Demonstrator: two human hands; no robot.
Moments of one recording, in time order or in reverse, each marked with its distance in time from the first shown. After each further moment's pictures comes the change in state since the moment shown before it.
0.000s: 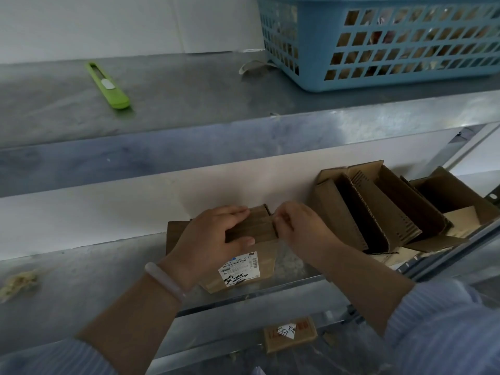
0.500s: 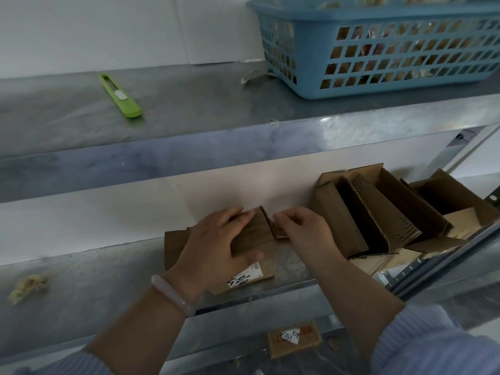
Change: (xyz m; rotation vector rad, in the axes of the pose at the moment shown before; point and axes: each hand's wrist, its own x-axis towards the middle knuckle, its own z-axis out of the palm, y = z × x) left_hand -0.017 0.009 0.001 0.166 0.073 0.057; right_hand -0.013 -0.014 0.013 0.682 0.233 0.348
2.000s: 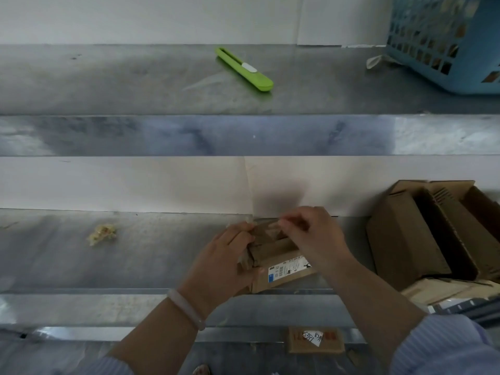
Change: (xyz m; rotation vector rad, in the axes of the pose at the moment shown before) left_hand -0.087 -0.069 0.013 -0.108 0.147 -0.126; right_hand -0.013 -0.010 0.079 -0.398 -0.250 -0.262
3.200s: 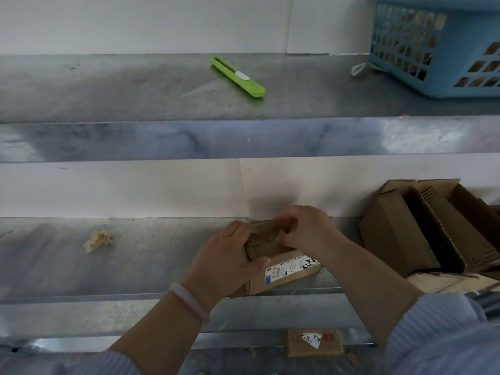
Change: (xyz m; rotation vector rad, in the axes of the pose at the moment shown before) left_hand 0.015 0.013 -0.005 0.053 -0.066 -0.097; right_hand 0.013 -0.023 -0.014 -0.412 -0.225 0.067
